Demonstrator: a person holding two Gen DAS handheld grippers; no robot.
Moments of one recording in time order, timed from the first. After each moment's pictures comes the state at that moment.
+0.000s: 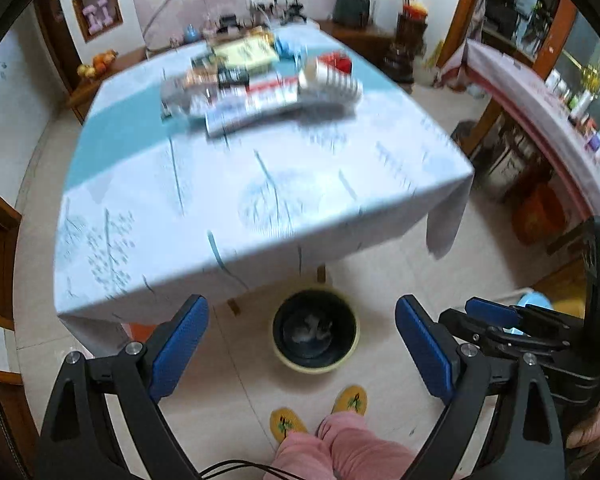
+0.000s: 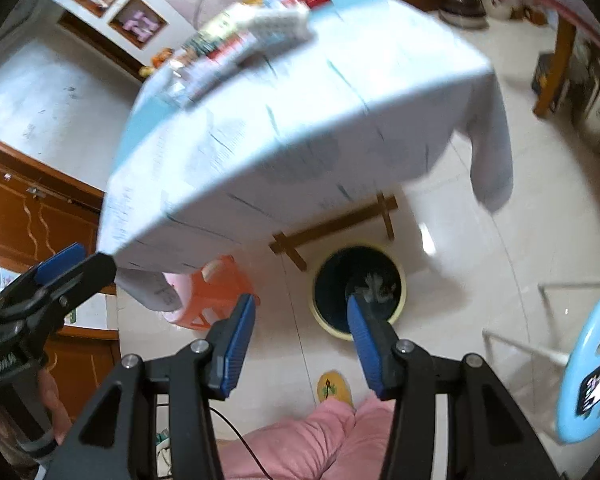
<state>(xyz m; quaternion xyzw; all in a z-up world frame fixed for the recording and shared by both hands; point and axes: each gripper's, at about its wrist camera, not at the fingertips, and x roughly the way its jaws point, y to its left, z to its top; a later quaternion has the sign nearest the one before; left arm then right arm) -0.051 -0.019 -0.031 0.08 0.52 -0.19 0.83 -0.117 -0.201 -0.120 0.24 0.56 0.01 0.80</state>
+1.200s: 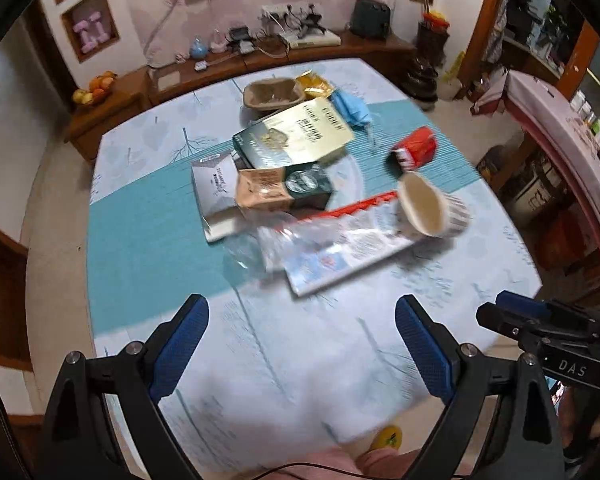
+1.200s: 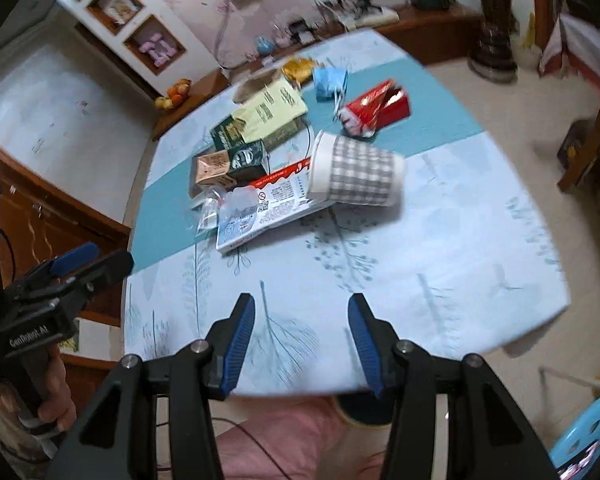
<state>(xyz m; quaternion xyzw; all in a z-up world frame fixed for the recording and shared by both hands) 0.202 0.013 -0.020 0.11 0.54 -0.19 0.82 0.099 -0.199 -0.070 0.23 0.53 0.01 0.82</state>
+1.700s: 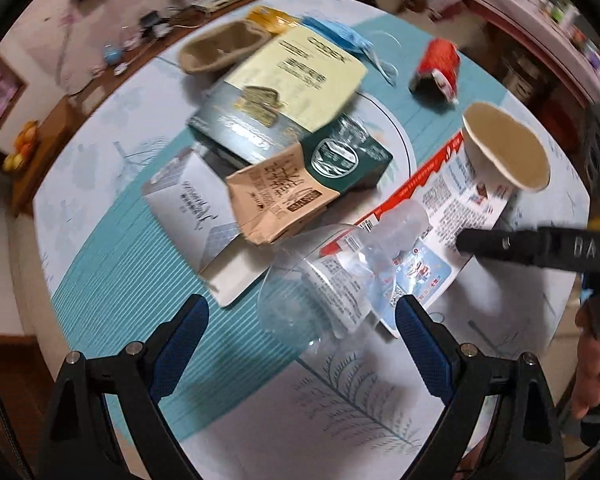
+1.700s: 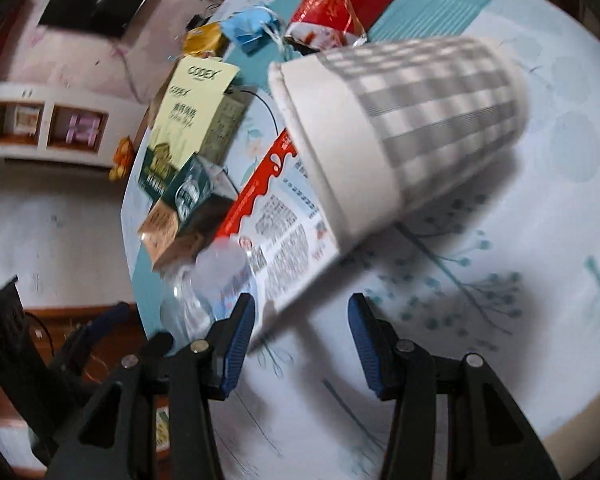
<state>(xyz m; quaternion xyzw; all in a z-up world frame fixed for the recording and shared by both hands) 0.299 0.001 -0.113 0.26 0.57 -0.29 0.73 0.190 -0.182 -0.175 0.46 0.53 -0.07 0.71</state>
